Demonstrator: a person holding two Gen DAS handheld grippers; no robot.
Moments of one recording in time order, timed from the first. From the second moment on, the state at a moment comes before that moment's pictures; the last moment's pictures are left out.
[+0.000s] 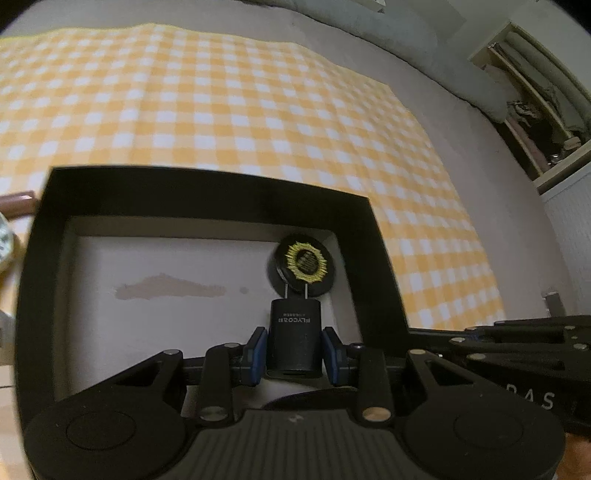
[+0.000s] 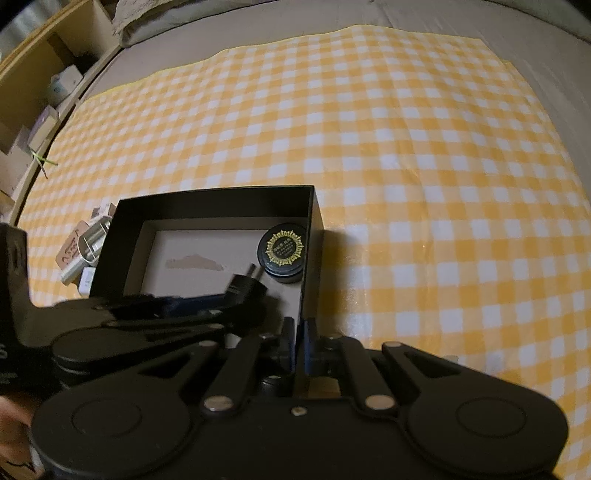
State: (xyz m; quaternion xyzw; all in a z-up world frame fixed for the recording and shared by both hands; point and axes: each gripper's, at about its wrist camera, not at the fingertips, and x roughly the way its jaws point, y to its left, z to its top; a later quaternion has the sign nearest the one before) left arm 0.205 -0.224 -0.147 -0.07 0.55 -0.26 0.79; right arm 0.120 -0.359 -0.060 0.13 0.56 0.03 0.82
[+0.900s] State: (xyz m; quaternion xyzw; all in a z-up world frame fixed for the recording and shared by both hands) left arm 0.197 -0.204 -0.134 -0.06 0.53 -0.26 0.81; right arm 0.115 -0.364 -0.053 0.13 0.56 0.03 0.82
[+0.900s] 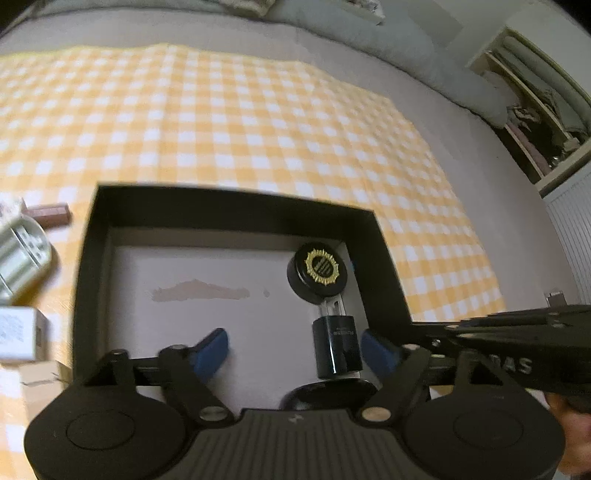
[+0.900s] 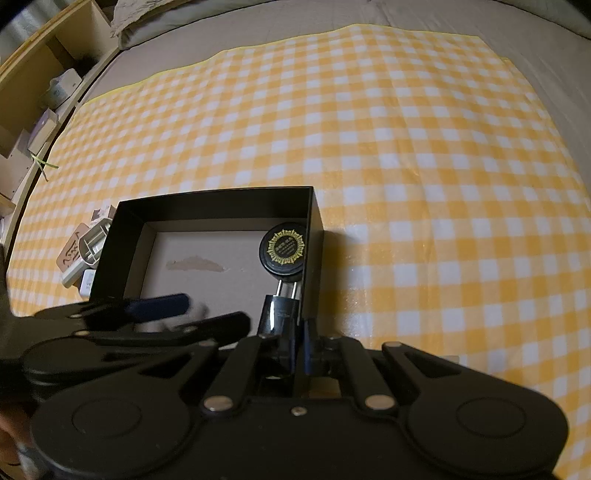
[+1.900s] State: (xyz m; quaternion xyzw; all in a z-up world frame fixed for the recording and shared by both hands) left arm 0.182 -0.067 -0.017 0.03 0.32 -0.17 0.93; right arm 0.119 -0.360 -0.057 0.11 0.57 0.02 0.82
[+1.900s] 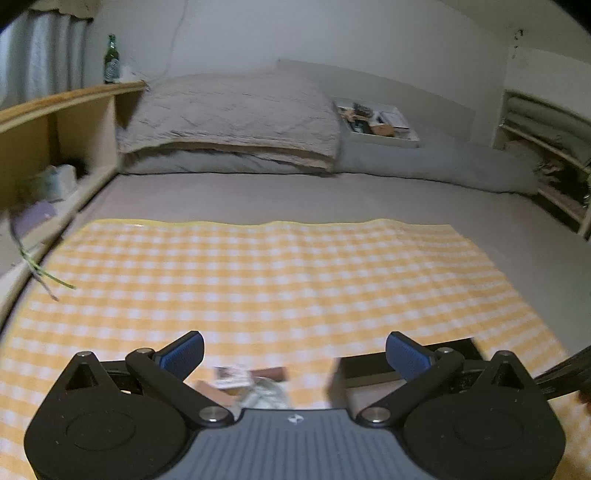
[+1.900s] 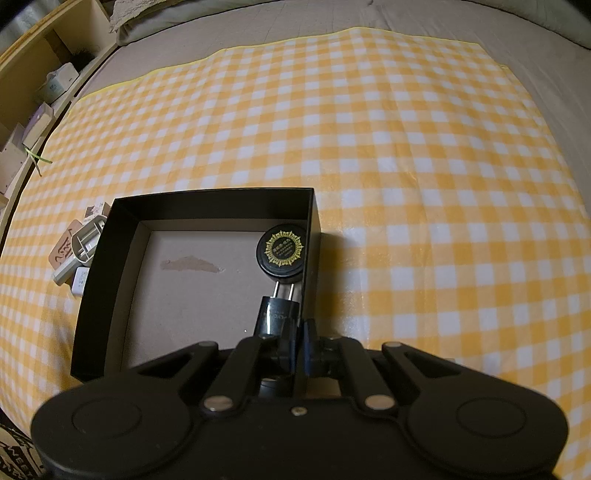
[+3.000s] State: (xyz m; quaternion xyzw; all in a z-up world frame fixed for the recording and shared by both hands) left arm 0.231 -0.097 -0.107 0.28 0.41 -0.21 0.84; right arm 0.121 -0.360 -0.059 0.10 0.56 0.02 0.82
